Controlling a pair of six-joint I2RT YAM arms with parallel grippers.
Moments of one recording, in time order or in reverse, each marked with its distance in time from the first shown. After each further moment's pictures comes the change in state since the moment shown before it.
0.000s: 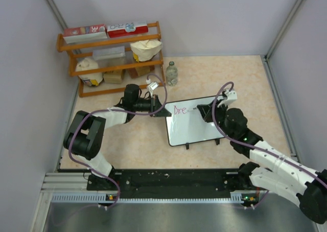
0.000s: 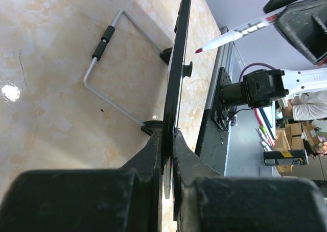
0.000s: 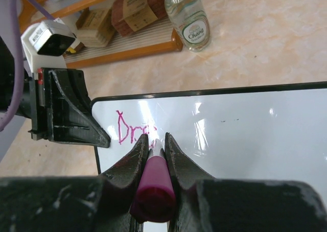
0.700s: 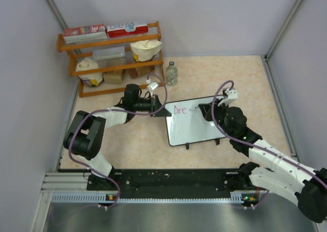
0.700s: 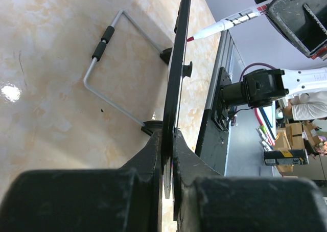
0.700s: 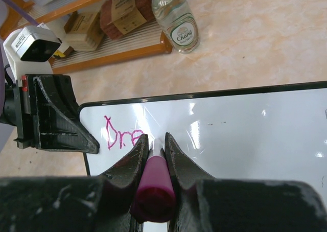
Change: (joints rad) left arm 0.000 0.000 0.002 0.000 0.000 0.002; right arm -0.026 0.002 0.002 0.002 0.014 -0.002
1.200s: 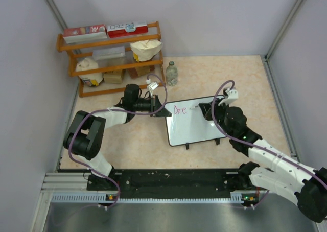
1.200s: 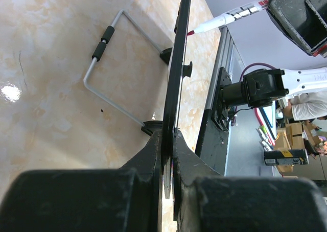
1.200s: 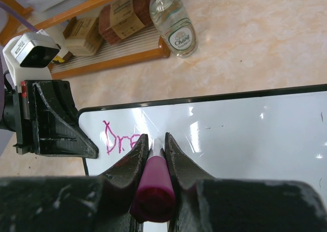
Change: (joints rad) left arm -0.001 0.000 0.000 0.000 0.000 0.000; right arm -0.002 0.009 0.001 0.014 0.012 0.002
